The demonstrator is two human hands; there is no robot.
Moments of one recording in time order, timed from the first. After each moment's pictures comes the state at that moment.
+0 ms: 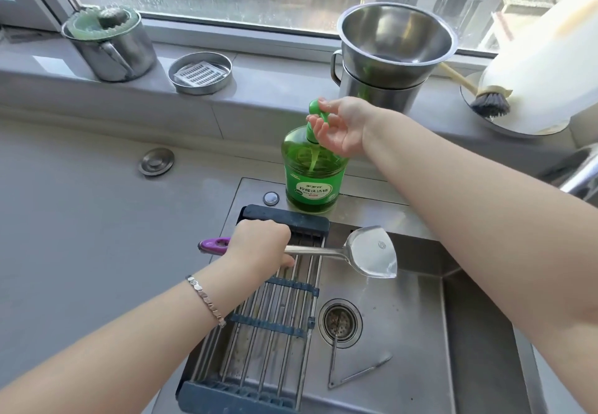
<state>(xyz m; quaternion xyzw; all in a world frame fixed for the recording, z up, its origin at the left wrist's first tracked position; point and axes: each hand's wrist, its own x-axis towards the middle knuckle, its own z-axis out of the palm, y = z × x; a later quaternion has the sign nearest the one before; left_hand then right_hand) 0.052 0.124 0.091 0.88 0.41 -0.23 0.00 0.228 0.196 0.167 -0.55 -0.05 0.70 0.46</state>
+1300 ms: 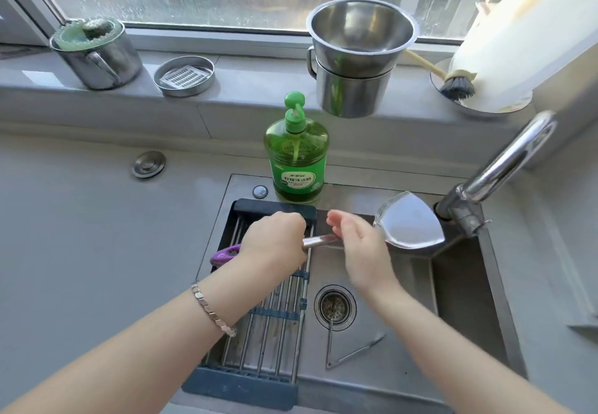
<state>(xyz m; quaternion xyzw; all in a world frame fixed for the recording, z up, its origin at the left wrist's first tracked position) 0.080 0.076 0.119 0.87 0.47 -0.13 0.12 0.183 0.001 0.087 -0.69 -0.34 0.39 0.50</state>
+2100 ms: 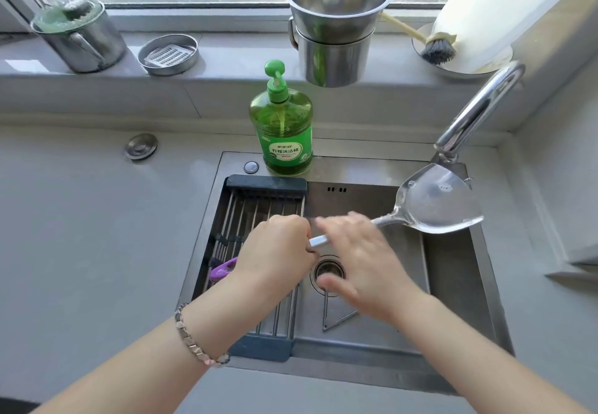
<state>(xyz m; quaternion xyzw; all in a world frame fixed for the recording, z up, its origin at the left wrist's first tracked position) 0.068 0.004 0.131 0.86 0.46 -0.03 0.22 0.193 -0.073 0.072 -0.67 -0.71 0.09 0.20</state>
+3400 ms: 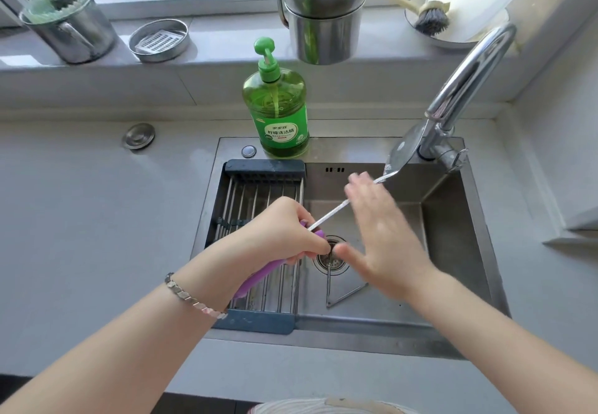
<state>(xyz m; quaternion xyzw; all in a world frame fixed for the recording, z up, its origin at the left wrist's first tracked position) 0.070 0.001 0.142 0.70 0.49 -0.12 0.51 0.202 -0.099 0.079 -0.70 -0.68 0.08 0.20</state>
